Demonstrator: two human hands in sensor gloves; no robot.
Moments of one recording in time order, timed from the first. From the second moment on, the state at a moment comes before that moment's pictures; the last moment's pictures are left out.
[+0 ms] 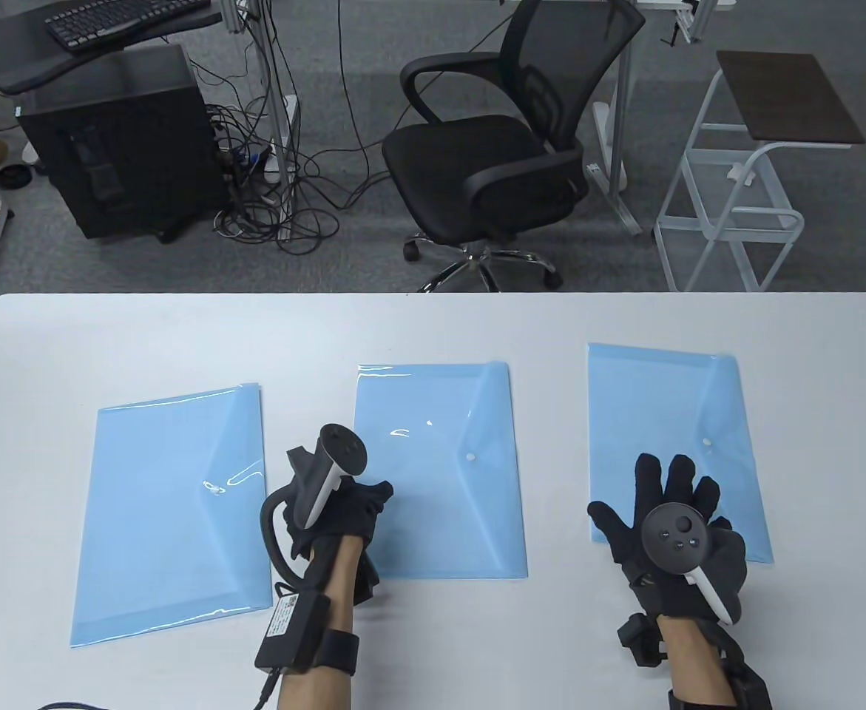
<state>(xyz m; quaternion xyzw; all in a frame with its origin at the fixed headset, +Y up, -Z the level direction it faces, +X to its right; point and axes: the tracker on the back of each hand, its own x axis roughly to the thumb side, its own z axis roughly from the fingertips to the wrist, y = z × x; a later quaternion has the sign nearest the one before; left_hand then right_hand) -0.149 -0.752 -0.358 -0.18 0.19 0.15 0.95 0.249 -0.729 -0.279 -0.04 -0.03 0.98 0.21</state>
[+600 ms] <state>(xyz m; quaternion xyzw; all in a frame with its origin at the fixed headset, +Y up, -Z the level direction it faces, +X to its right) -0.125 -0.771 -0.391 -0.20 0.26 0.16 0.93 0.245 -0.736 -0.281 -0.05 -0.01 0.98 0.21</state>
